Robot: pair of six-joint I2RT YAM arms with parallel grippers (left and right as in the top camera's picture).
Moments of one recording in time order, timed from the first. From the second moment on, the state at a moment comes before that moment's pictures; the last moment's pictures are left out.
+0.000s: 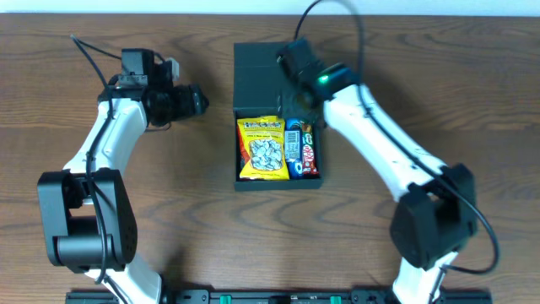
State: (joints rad) left arm 0.02 1.84 1.29 -0.51 0.40 -0.28; right arm 0.49 1.94 1.71 -0.88 0.12 0.46
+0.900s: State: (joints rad) left arm -0.02 2.22 1.58 -0.49 0.63 -0.67; right arm 0.05 2.29 1.72 -0.68 -0.52 0.42
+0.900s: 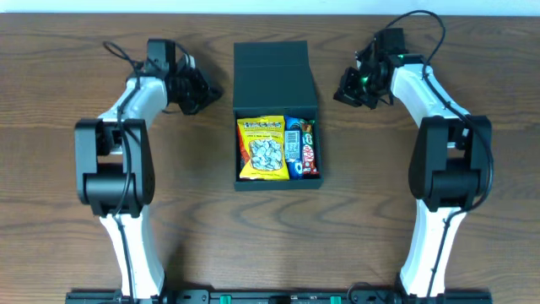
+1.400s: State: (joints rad) left arm -0.10 2.29 1.67 -0.56 0.64 -0.69; right arm 0.09 2.36 1.72 -0.56 -0.70 0.42
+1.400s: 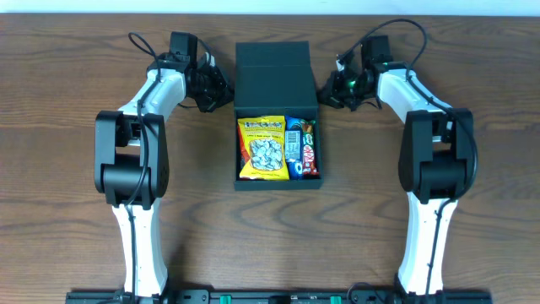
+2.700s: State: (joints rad) left arm -0.09 2.21 1.72 -0.49 0.82 -0.48; right arm 0.11 2.34 1.95 -0.79 -0.82 0.10
